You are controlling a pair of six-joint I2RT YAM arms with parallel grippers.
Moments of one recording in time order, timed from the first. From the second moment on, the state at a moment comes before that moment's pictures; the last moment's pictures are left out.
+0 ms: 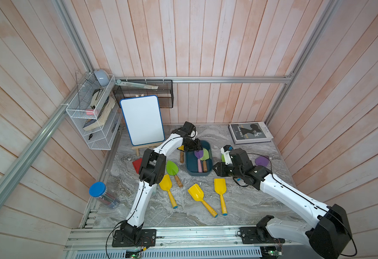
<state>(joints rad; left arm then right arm) -0.48 2.44 2.14 -0.77 0.42 -0.39 0.61 1.19 0.86 -0.43 -0.10 0.50</state>
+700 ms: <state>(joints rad) -0.49 2.48 2.20 -0.83 0.33 -0.43 0.61 1.19 0.86 -0.44 -0.09 0.50</state>
